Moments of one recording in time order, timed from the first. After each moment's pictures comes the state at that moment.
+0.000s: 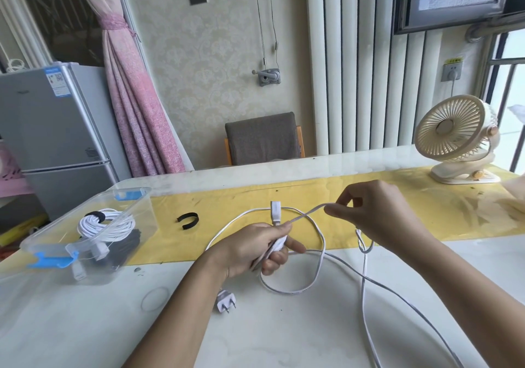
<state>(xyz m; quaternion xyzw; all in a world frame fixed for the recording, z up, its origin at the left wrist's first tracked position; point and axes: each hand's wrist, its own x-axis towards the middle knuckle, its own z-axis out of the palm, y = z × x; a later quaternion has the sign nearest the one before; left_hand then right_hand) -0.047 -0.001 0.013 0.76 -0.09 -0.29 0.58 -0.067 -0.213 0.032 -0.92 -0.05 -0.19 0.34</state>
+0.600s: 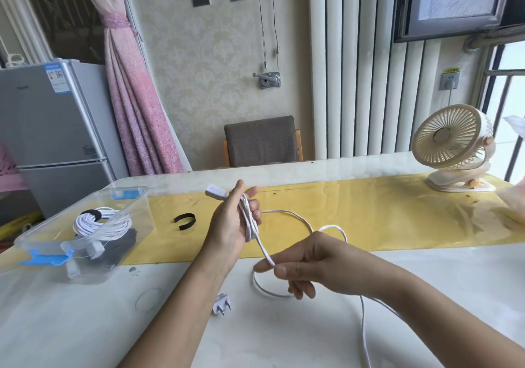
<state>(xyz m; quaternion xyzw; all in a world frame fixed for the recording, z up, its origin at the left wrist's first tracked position) -0.021 0.001 0.015 0.51 -0.02 0.00 0.86 -0.086 -0.174 0.009 -0.76 -0.34 0.17 0.53</state>
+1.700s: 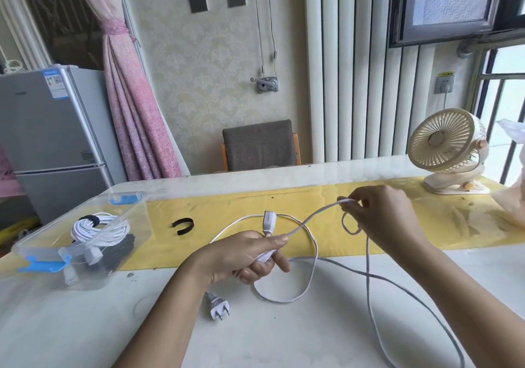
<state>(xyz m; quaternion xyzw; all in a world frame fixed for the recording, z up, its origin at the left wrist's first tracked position) -0.051 0.014 0.021 0.80 -0.15 -0.30 0.50 -0.054 -0.229 0.028 -0.92 0.00 -0.27 0.29</state>
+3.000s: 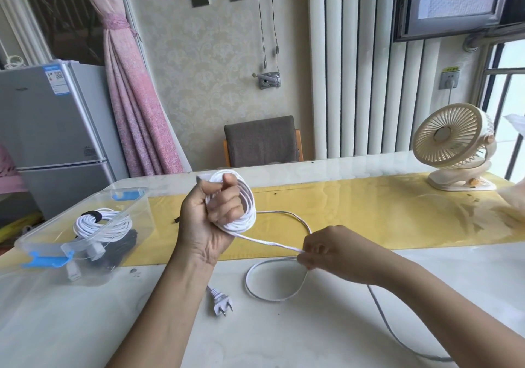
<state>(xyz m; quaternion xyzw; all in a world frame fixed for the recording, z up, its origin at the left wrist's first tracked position) -0.036 0.033 0.035 0.25 -0.24 -0.22 0.91 -0.075 -0.187 0.010 -0.94 -0.22 0.03 0.28</state>
